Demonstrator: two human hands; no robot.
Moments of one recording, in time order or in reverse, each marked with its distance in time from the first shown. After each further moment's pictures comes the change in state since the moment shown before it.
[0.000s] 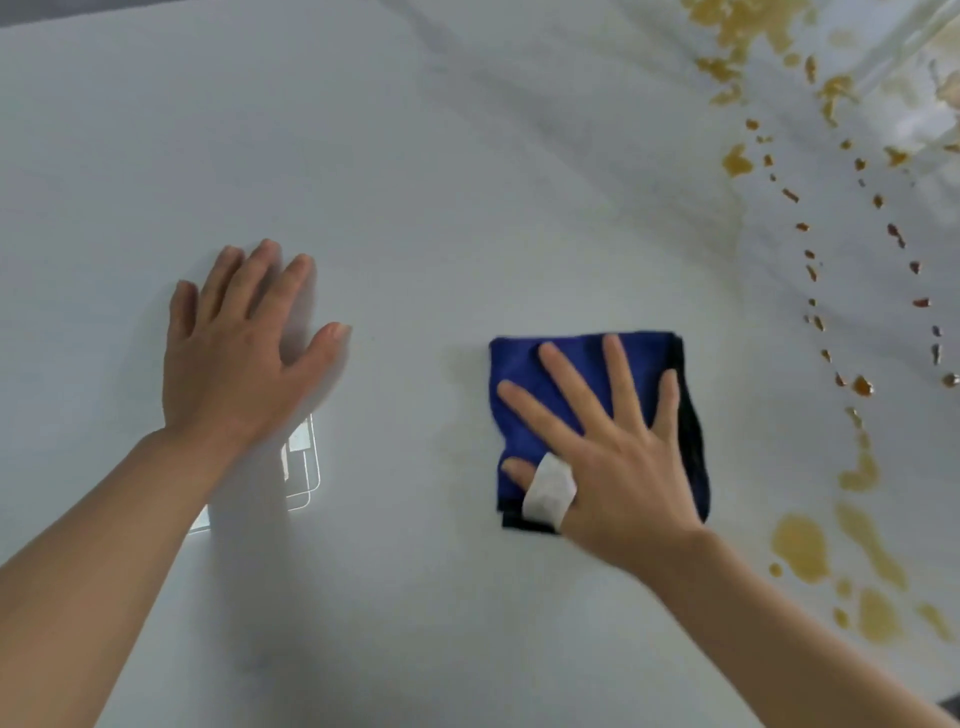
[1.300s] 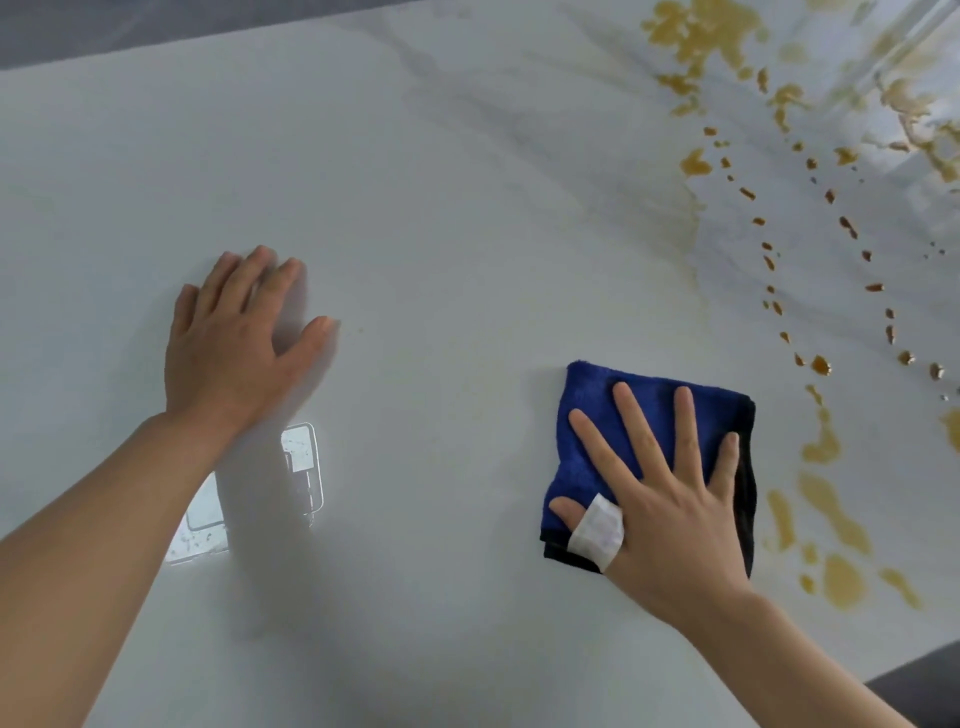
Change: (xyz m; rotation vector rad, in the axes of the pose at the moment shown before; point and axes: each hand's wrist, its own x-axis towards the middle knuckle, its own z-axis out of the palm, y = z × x) left_hand -0.002 0.001 -0.004 -0.006 0.014 0.004; right_hand -0.064 0.022 0.002 -0.014 -0.111 0.197
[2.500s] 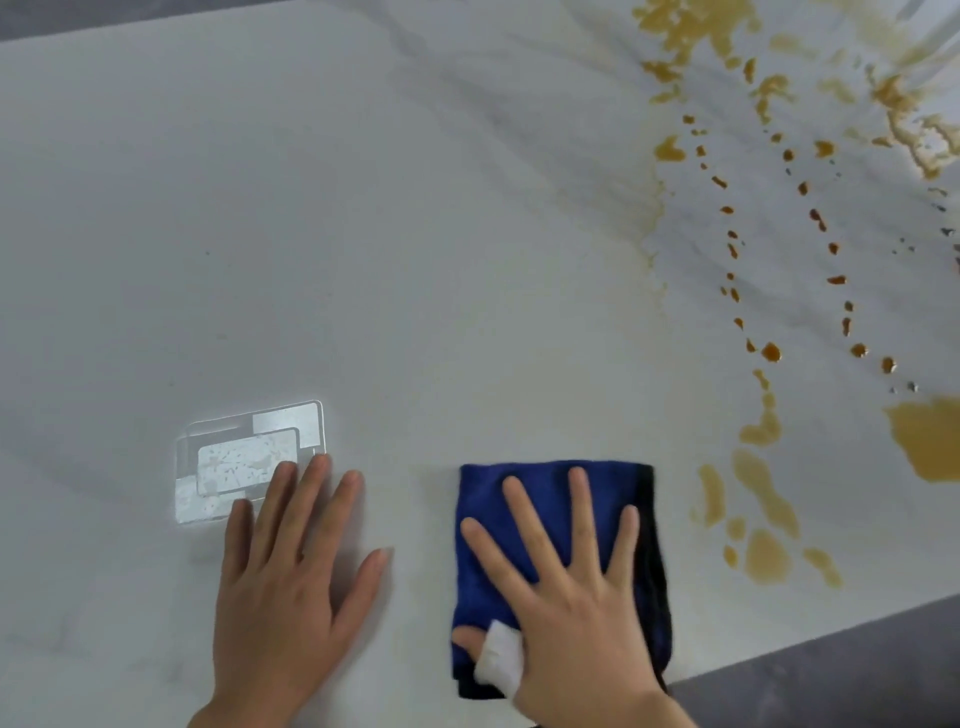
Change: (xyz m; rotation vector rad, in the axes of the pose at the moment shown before) left_hand -0.208 0.088 0.018 0.063 -0.127 0.031; right_hand -0.076 -0.013 0.024 0.067 0.000 -0.328
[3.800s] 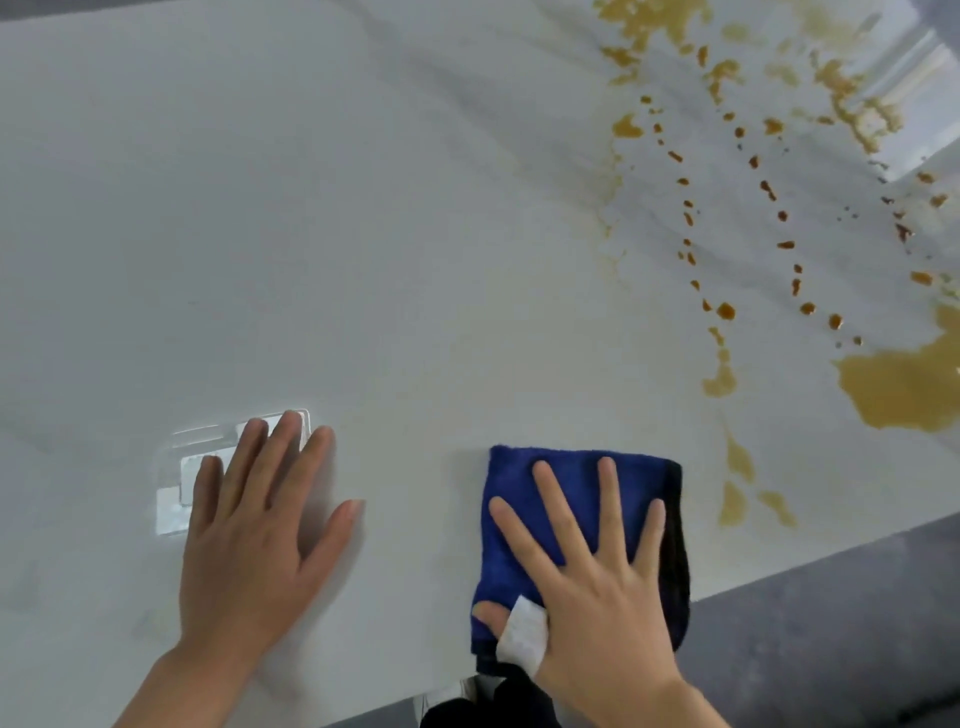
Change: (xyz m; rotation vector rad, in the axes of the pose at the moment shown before) left_hand -0.002 0.001 0.000 0.005 -0.006 -0.034; right_hand -0.039 0.019 0.009 -0.037 0.021 0.135
